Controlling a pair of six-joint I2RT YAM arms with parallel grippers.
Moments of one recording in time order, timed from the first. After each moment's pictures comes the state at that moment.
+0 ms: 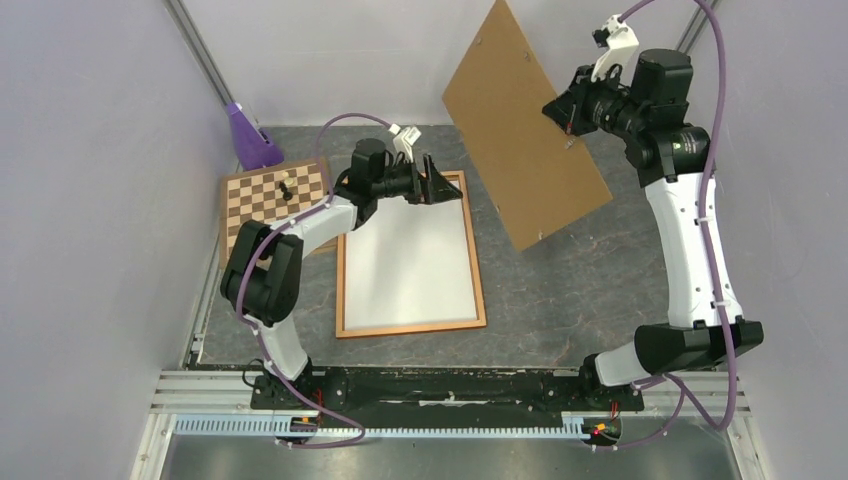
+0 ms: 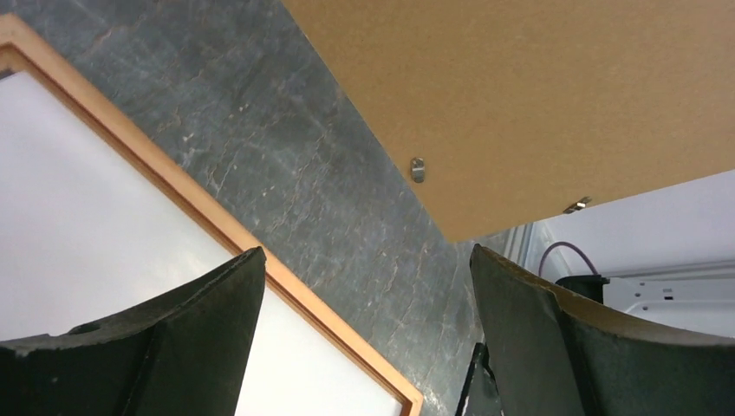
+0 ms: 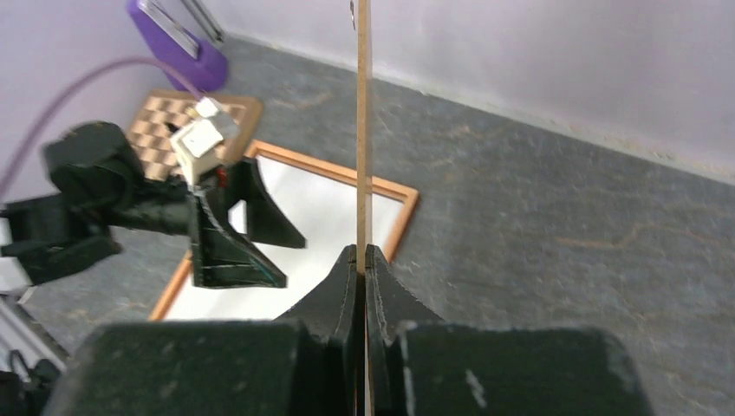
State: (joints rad) left arm -0.44 1.81 1.23 0.22 0.72 -0.56; right arm 0.10 1.47 1.86 -0.71 -0.43 0.08
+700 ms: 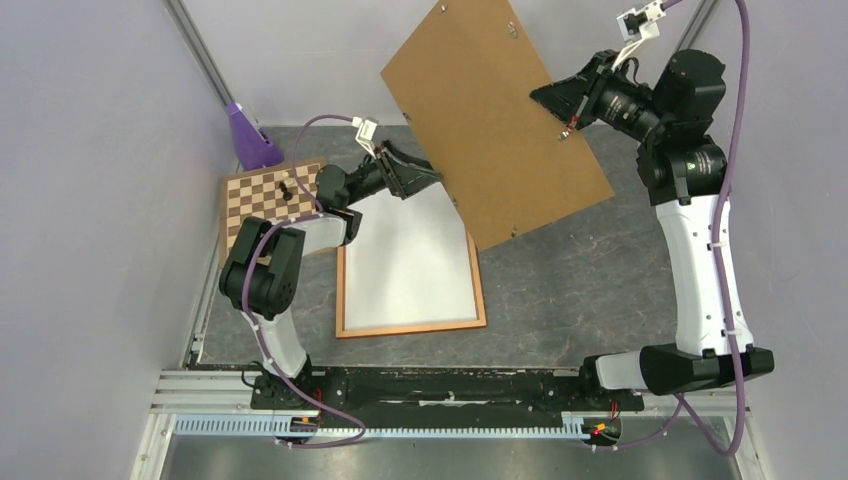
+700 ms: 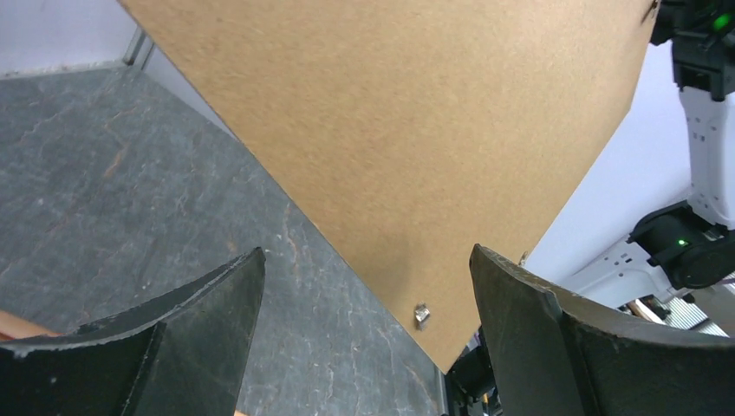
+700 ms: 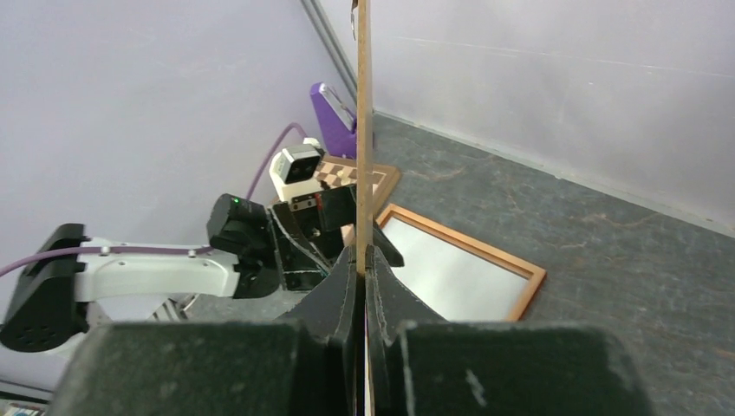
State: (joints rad) left arm -0.34 1.83 0.99 1.29 0.87 -1.03; right arm 0.10 1.38 1.84 -0.46 -0.68 0.36
